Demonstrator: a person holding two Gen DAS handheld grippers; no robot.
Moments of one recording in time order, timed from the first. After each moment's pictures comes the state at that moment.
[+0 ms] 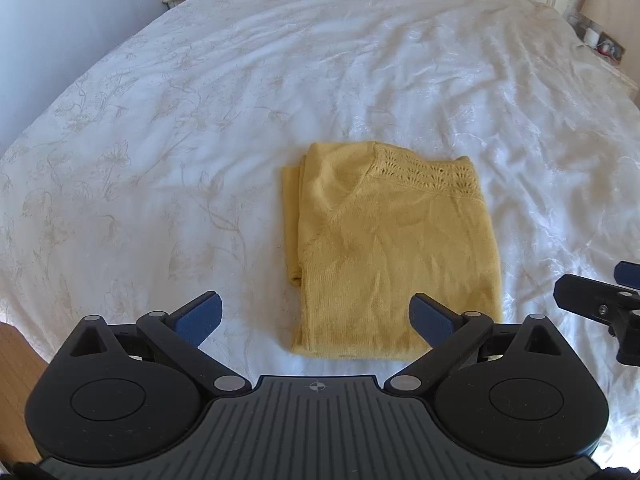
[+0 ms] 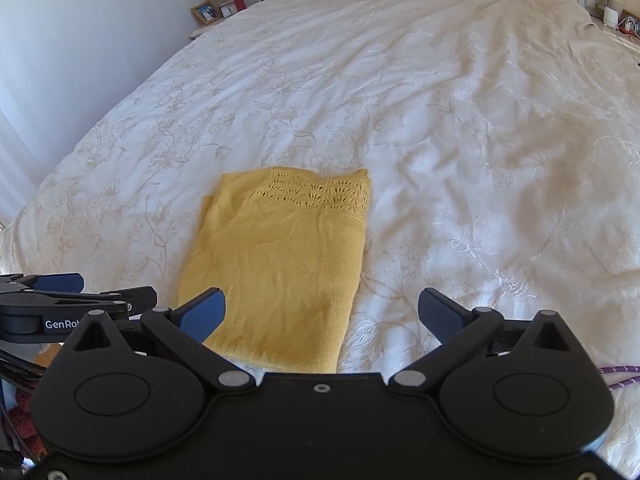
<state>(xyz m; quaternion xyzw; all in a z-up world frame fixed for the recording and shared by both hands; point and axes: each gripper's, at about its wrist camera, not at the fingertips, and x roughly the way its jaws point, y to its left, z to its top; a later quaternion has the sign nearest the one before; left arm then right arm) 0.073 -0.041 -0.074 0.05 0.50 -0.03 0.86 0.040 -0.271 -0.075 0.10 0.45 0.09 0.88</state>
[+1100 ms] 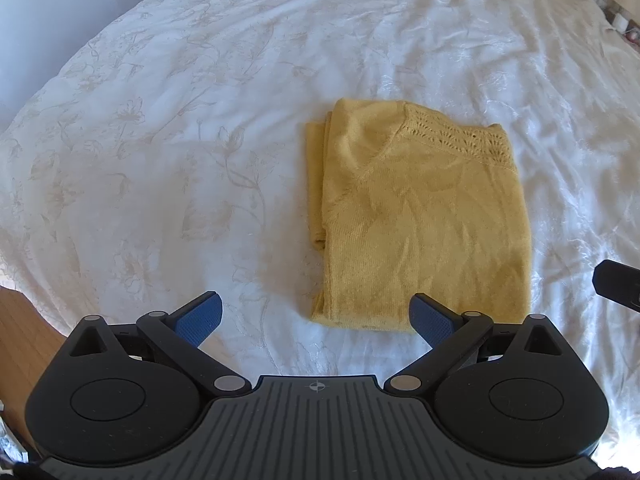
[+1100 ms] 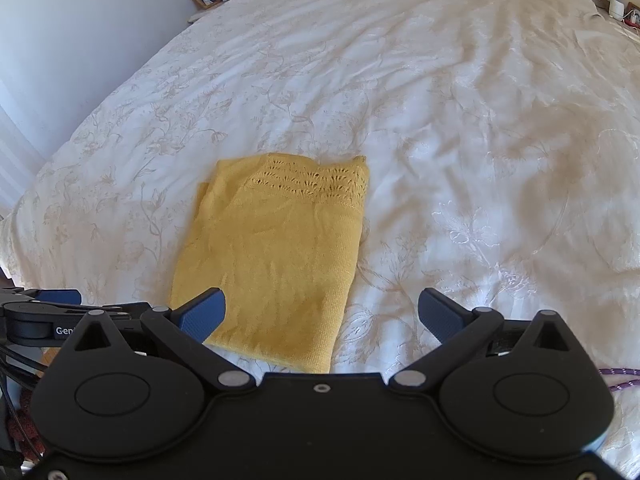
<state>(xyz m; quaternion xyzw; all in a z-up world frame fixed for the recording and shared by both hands) 0.081 -0.030 -0.089 0.05 0.55 0.01 0.83 0.047 -0.271 -0.078 0.09 0.48 0.09 0.87</state>
